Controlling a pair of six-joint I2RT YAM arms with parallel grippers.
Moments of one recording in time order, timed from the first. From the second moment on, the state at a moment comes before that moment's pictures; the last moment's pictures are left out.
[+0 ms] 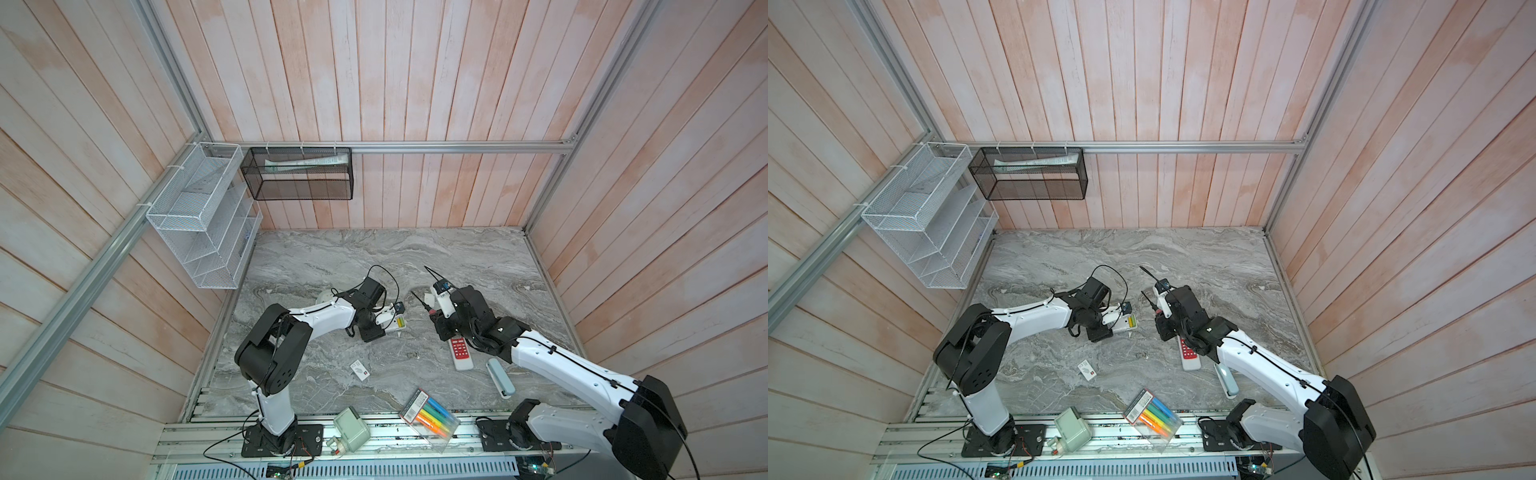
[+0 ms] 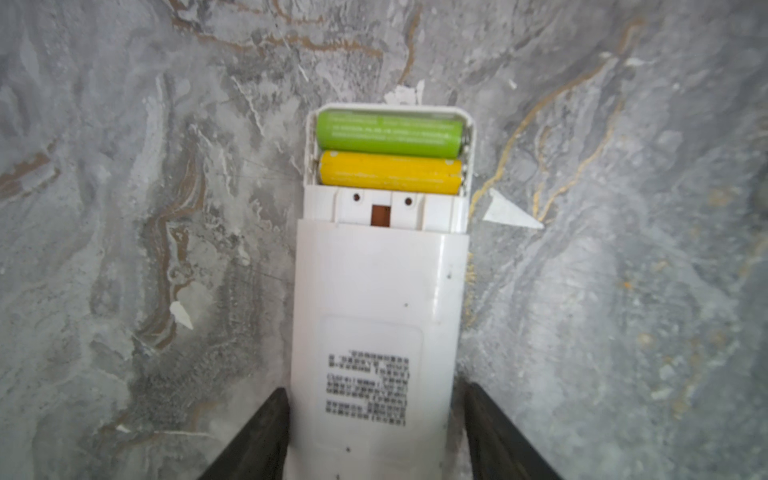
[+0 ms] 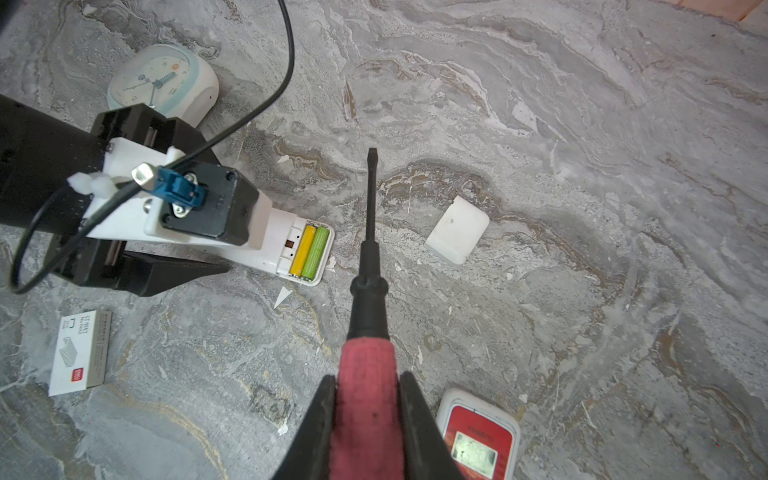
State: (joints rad) left arm -0.62 1.80 1.06 -0.44 0.11 0.67; right arm 0.70 1.18 0.77 -0.35 0.07 0.16
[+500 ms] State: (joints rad) left arm -0.58 1.74 0.98 -0.42 0.11 0.65; right arm 0.70 1.25 0.77 -0.35 0.01 0.11
